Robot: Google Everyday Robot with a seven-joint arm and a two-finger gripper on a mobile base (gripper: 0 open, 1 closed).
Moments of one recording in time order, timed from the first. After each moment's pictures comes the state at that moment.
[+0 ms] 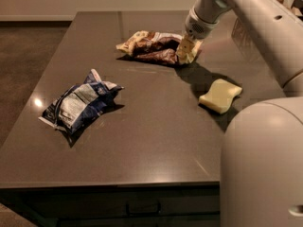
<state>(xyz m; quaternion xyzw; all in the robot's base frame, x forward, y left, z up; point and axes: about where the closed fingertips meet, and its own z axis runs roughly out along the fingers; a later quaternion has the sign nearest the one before) 0.743 -0.118 0.884 -0.54 0.81 0.02 0.24</state>
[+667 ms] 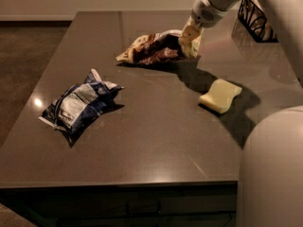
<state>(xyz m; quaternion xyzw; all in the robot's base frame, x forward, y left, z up) 0.721 -0.116 0.935 -0.54 0.79 0.05 0.29</state>
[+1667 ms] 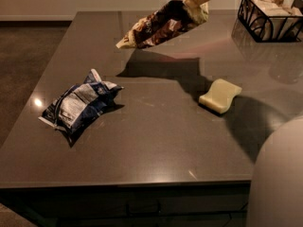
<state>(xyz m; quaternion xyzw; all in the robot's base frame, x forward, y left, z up) 0.698 -0.114 1.047 -0.56 0.73 0.04 0.38</state>
